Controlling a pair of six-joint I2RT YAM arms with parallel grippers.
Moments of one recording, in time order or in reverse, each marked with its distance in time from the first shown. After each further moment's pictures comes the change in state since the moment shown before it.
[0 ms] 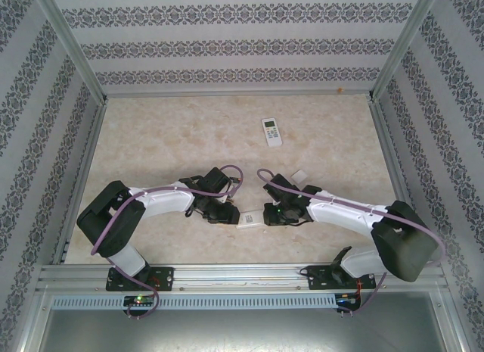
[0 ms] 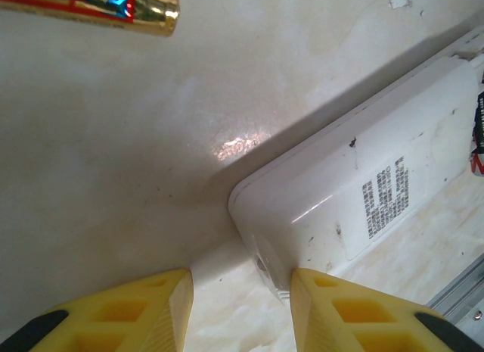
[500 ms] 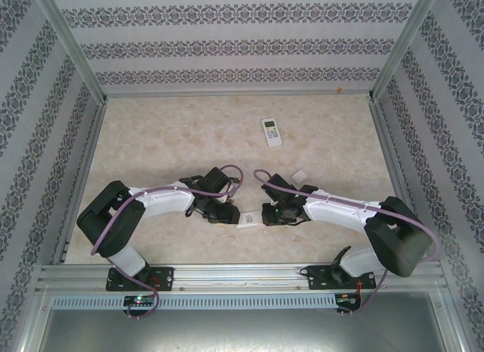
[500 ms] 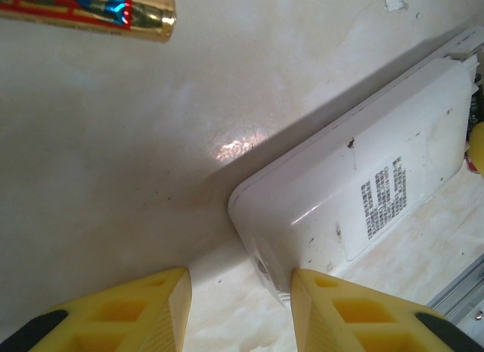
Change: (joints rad) left arm 0.000 0.000 0.003 -0.001 -0.004 0.011; right arm 0.000 0.041 0.002 0.038 -0.005 -0.023
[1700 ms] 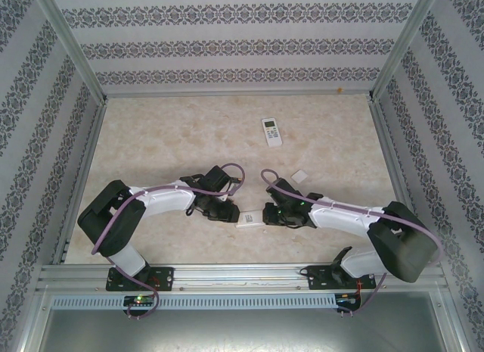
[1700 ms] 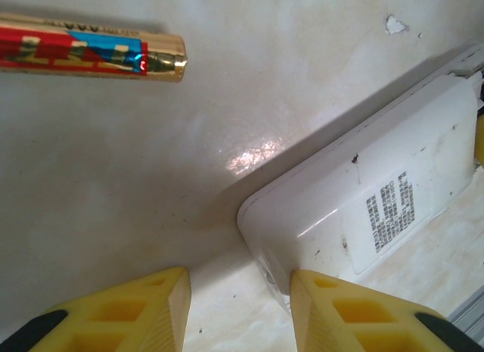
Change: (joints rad) left arm 0.000 0.008 0.019 -0.011 -0.045 0.041; right arm 0.000 -0.042 -0.135 0.224 0.012 0.164
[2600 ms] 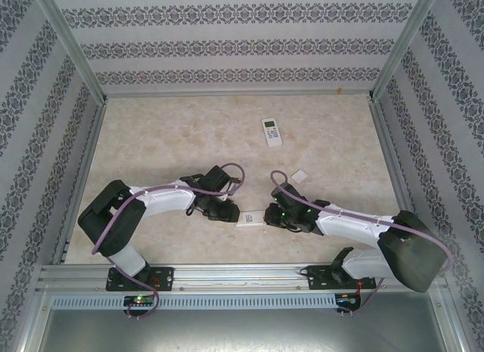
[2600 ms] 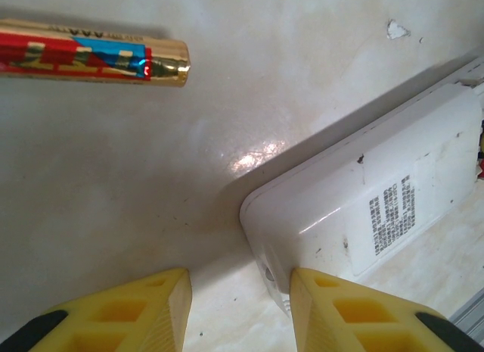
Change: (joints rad) left arm 0.000 0.002 0.001 0.002 -0.001 -0.005; right arm 0.000 -0.103 -0.074 0.051 0.027 0.108
